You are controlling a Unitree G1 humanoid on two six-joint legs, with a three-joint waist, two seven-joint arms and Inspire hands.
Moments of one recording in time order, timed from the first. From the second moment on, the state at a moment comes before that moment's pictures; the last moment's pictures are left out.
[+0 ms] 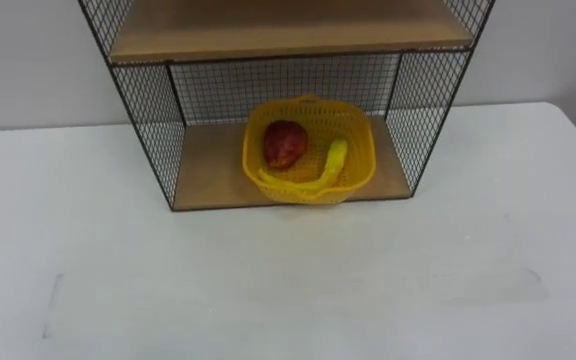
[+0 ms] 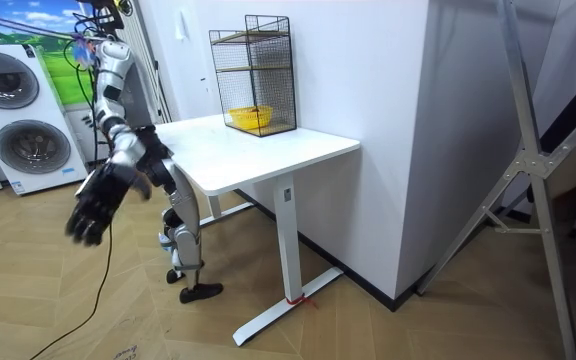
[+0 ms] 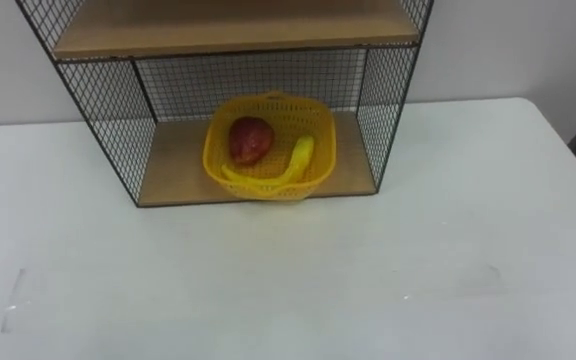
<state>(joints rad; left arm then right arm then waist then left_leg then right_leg) 0.52 0.34 0.93 0.65 -1.02 -0.35 0.82 0.48 -0.36 -0.91 0.76 1.07 -0.27 -0.70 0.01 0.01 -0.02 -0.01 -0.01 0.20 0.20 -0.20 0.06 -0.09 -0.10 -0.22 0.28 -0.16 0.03</state>
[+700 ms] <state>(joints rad) 0.31 0.15 0.34 1.22 -0.14 0.02 0.27 0.15 -0.24 -0.27 1.41 0.29 0.00 -0.34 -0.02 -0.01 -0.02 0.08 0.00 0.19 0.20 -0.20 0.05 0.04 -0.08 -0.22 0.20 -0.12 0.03</state>
